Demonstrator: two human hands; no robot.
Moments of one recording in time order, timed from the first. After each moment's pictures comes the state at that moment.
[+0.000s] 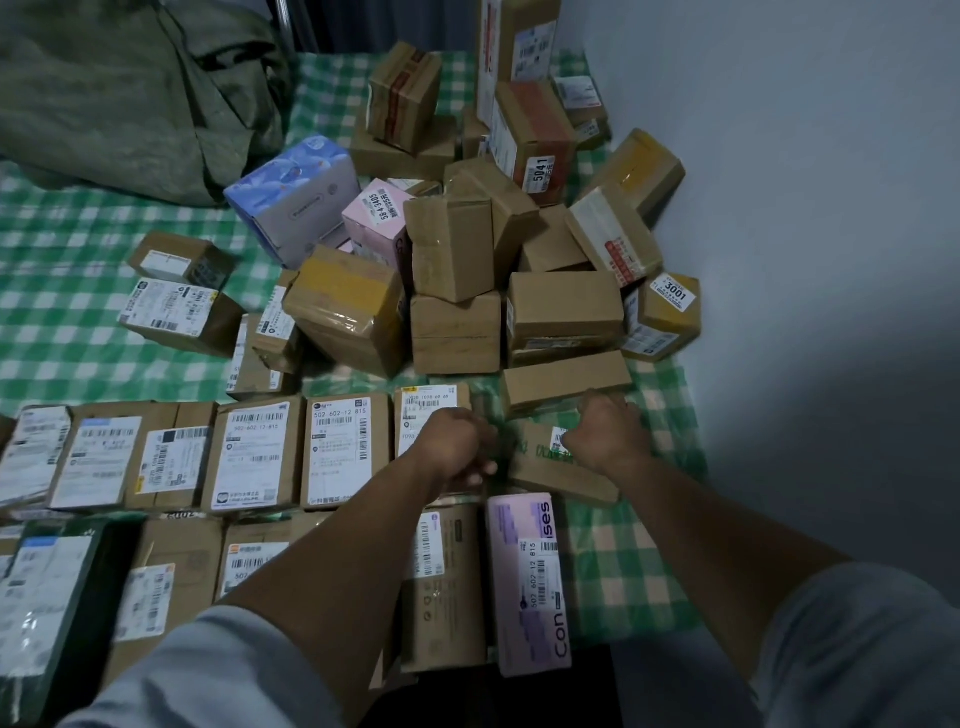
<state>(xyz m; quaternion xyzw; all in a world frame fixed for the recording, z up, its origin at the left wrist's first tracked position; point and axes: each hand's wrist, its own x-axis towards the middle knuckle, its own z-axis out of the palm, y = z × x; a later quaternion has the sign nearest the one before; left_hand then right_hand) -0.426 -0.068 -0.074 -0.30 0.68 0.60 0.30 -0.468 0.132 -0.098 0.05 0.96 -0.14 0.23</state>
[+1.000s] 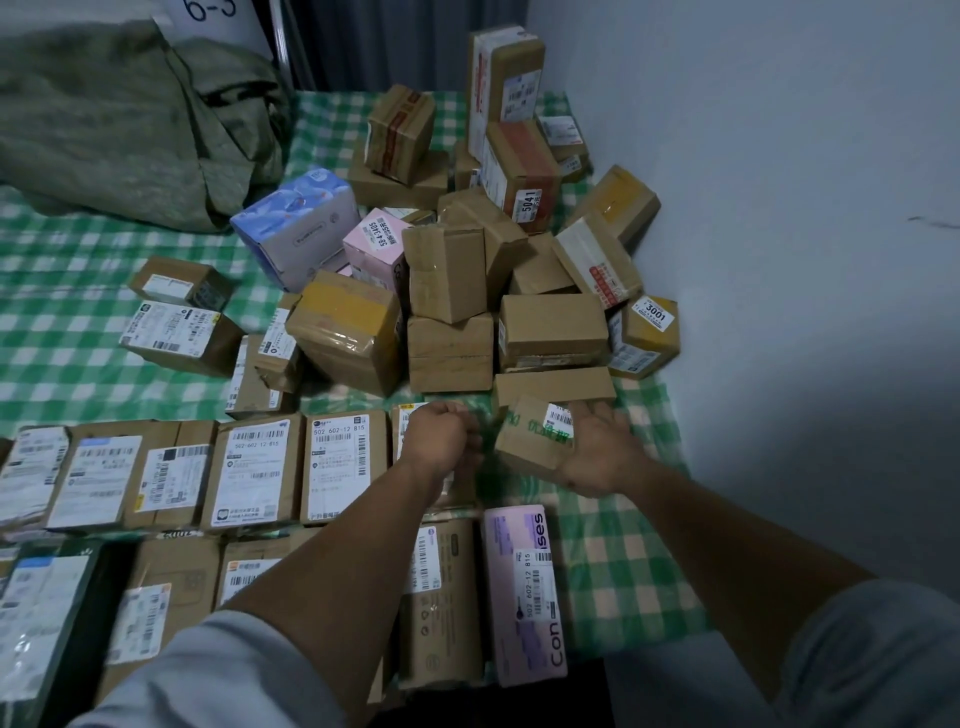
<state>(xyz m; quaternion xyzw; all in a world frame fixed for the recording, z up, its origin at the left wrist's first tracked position) -0.434 -0.071 -0.070 -0.34 0.63 0.68 0.18 -0.459 0.137 -0.064 -0.02 0.95 -0.12 0.29</state>
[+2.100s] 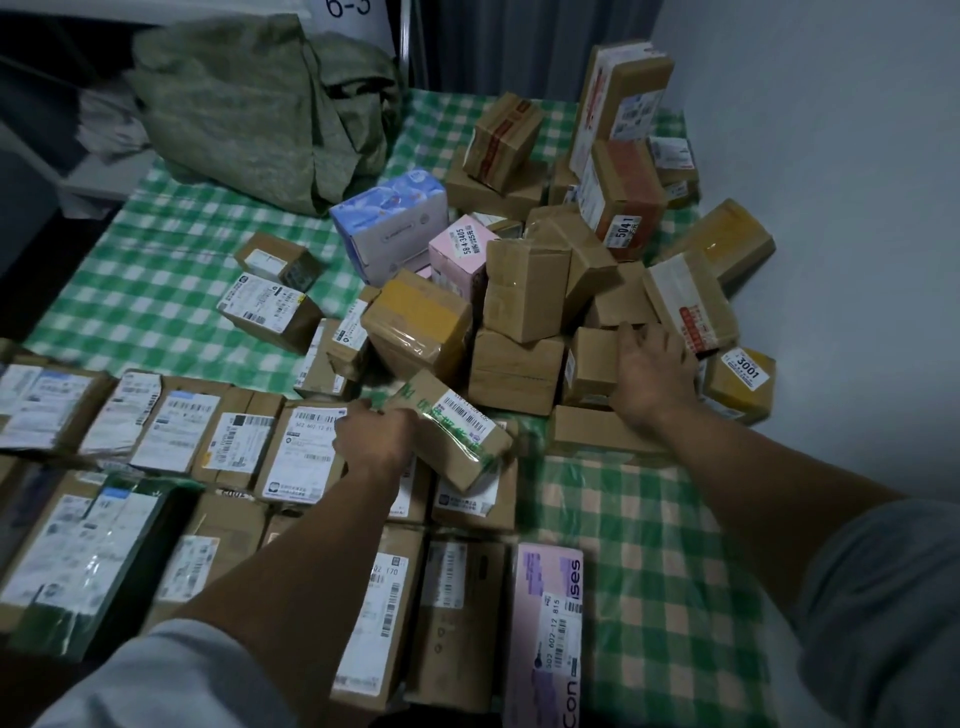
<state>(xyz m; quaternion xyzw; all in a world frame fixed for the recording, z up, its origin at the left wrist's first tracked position) -0.427 -0.158 -0.062 -0.55 0.69 0.48 -0.02 -0.576 0.095 -0.046 -0.11 0.99 0.02 0.12</state>
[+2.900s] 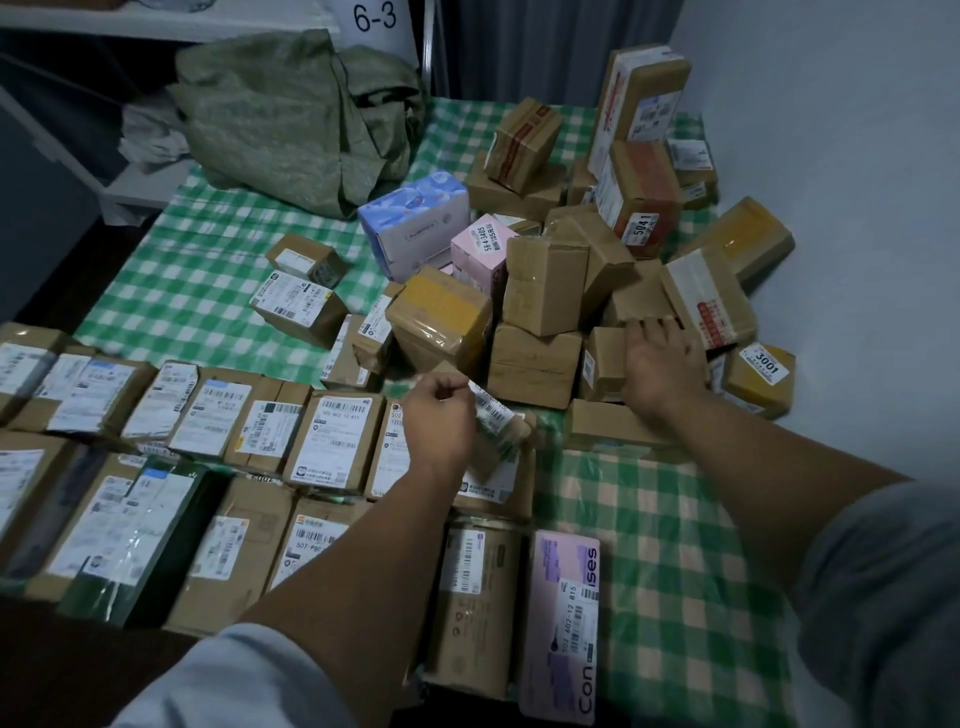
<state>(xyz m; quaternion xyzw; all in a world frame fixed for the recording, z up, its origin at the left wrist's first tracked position) -0.423 -0.108 -0.028 -0.43 0.66 0.61 -0.10 -0.573 0.087 -0.046 -0.13 0.98 0.02 0.13</state>
